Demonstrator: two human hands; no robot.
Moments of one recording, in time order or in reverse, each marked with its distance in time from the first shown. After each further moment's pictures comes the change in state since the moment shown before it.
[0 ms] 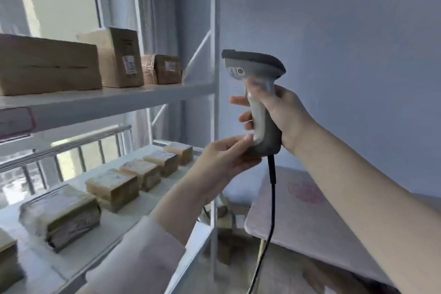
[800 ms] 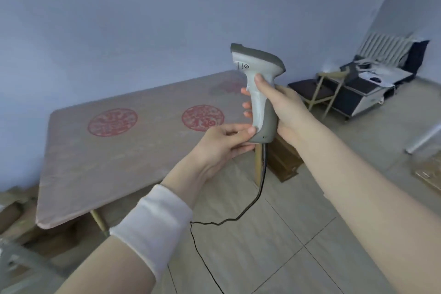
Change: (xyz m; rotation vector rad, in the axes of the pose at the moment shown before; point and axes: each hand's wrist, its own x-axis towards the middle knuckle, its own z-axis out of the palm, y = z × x) left_hand 0.111 -0.297 0.293 -0.198 -0.784 -0.660; right_hand -0.168 0.112 -0.363 -0.156 1.044 0.314
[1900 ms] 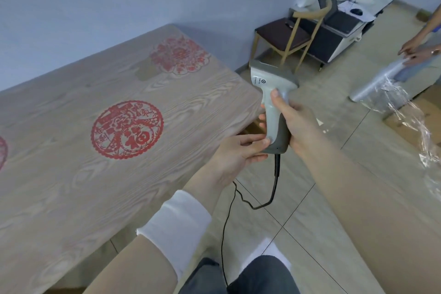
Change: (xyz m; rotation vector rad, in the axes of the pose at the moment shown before) left_hand 0.391 -0.118 0.031 -0.040 -0.148 -0.342; right_hand 0.314 0.128 -0.228 -0.053 0.432 0.306
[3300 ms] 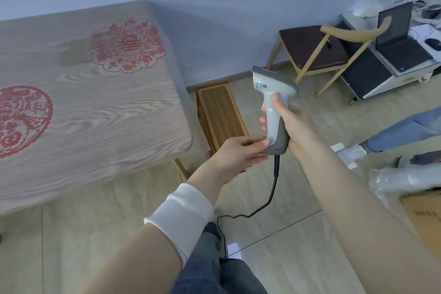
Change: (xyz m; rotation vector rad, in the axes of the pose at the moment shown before) left_hand 0.409 0.000 0.183 -0.227 0.289 -0.074; right_hand 0.404 -0.065 -0.230 -0.171 -0.337 0.091
